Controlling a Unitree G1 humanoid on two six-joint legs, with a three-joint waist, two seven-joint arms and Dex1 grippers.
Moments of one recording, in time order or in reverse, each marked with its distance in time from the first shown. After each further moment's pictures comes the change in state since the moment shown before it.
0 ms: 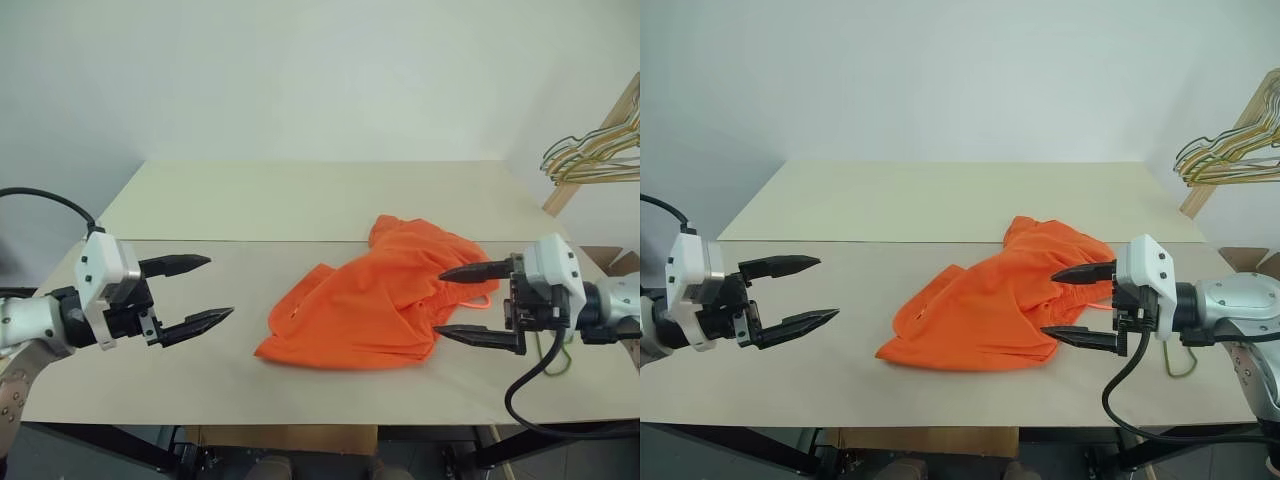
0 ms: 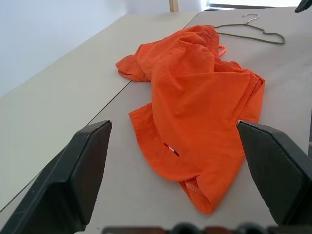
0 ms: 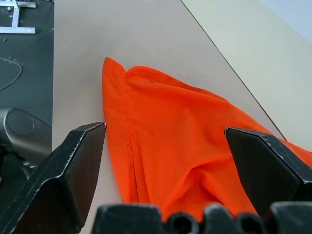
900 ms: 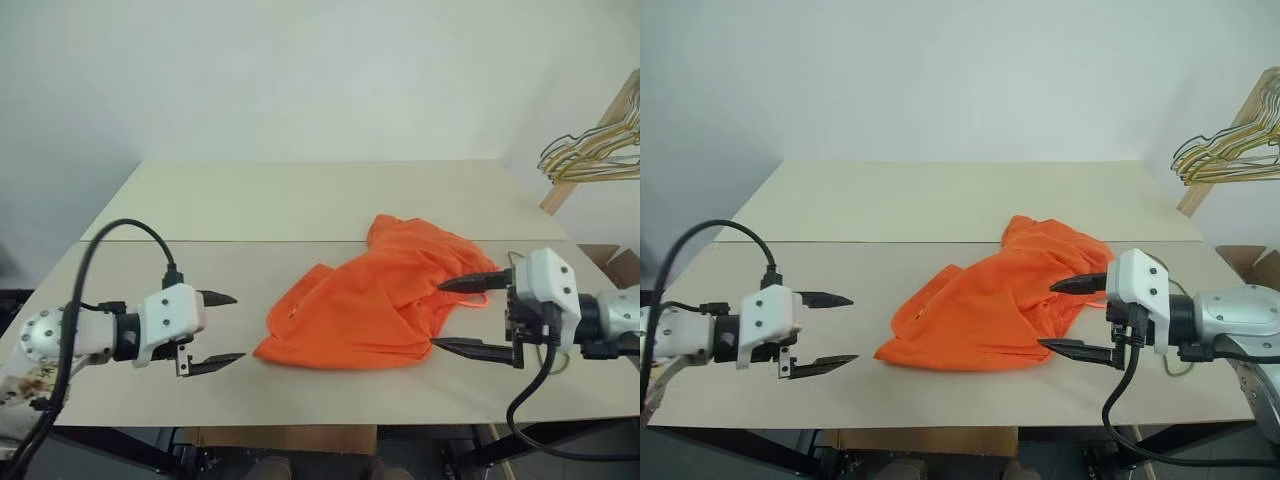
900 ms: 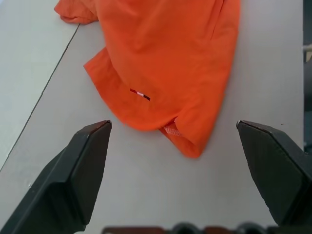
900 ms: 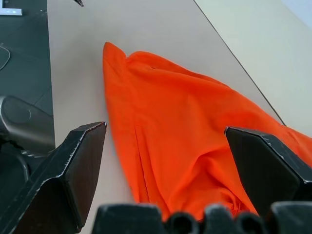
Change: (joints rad) left arm -0.001 0.081 -0.339 0.037 0.413 -0.235 -0.069; right arm 0.111 -0.028 -0.045 -0.147 -0.006 0.049 -0.094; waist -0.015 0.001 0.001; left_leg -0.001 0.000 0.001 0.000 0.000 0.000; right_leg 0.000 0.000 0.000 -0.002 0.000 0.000
